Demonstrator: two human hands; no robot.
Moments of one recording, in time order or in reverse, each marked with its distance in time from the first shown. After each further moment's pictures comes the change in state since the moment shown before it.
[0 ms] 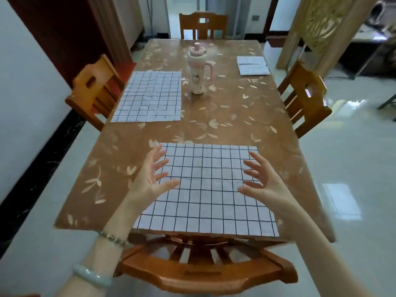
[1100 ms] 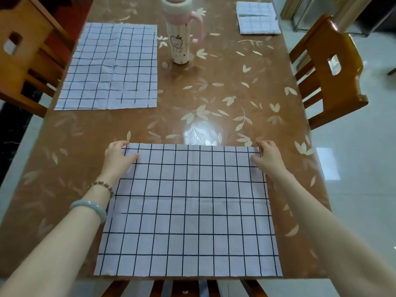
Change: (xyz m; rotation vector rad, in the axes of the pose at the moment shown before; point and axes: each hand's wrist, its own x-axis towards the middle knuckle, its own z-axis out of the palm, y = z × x) left_hand 0.237 -0.172 -0.042 0.703 0.210 -0.472; right_hand 0.250 0.166 -0.089 -0.691 0.172 0.312
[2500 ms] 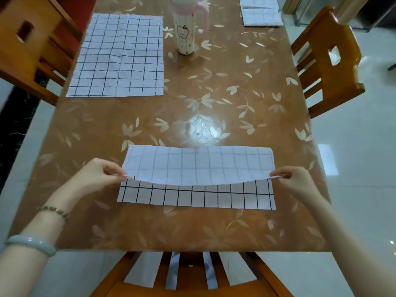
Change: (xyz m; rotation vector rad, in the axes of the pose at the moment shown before) left_hand -0.096 -0.042 -0.082 -0.032 -0.363 0.099; right_hand -0.127 0.026 -0.034 0.103 -0.001 0.030
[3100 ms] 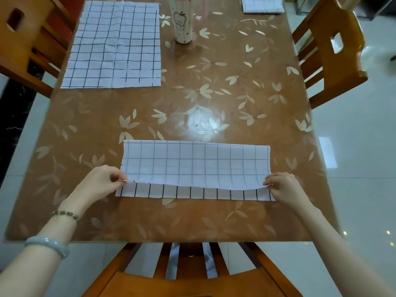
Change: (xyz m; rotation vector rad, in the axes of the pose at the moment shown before) left_hand 0.004 -0.038 0.038 0.273 0.046 0.043; right_hand -0.017 0.038 0.041 -0.333 -0.079 -0.181
